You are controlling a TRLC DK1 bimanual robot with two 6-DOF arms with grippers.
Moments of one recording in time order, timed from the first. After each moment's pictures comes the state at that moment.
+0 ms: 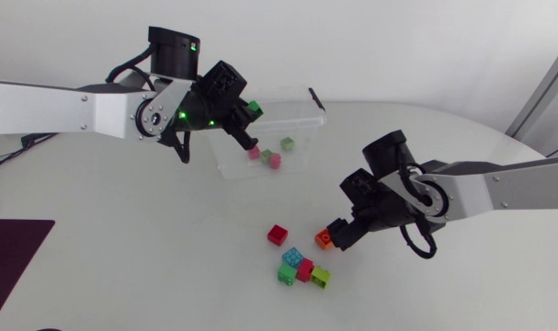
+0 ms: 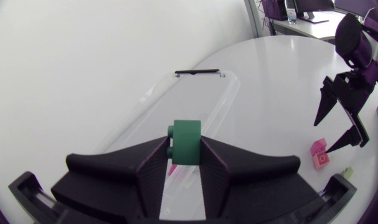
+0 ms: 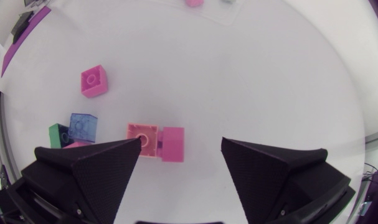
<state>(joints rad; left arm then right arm) -0.43 1.78 1.24 0.10 0.16 0.52 0.40 1.63 0.76 -0.20 -0.07 -0.21</state>
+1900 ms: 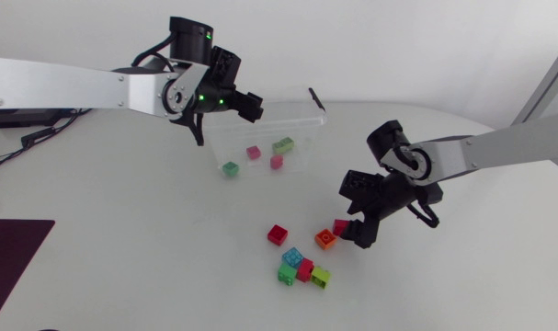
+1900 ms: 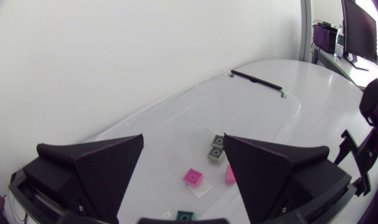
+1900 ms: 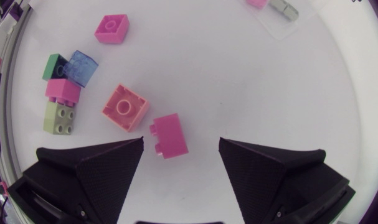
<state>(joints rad) -0.39 1.94 1.45 0.04 -0.01 0.23 0.27 1.82 0.96 -0.43 -0.23 -0.83</state>
